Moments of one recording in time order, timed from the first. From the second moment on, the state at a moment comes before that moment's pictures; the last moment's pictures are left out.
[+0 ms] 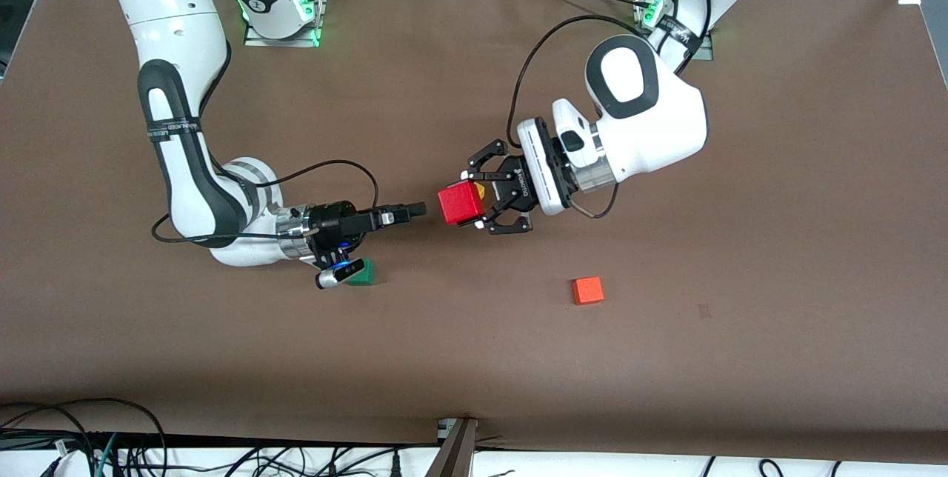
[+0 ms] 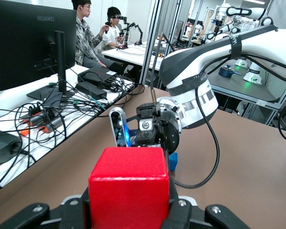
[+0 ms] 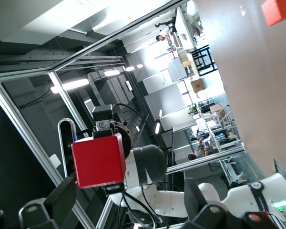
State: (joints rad) left arm -0.14 0.52 -0.54 -1.57 -1.24 2.61 1.54; right arm 0.29 0.76 -0.04 -1.50 1.83 1.53 -0.31
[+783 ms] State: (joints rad) left arm -0.20 0.61 -0.54 -1.54 -1.24 2.62 1.56; right arm 0.30 0.75 -0.04 -1.50 1.90 1.57 -0.33
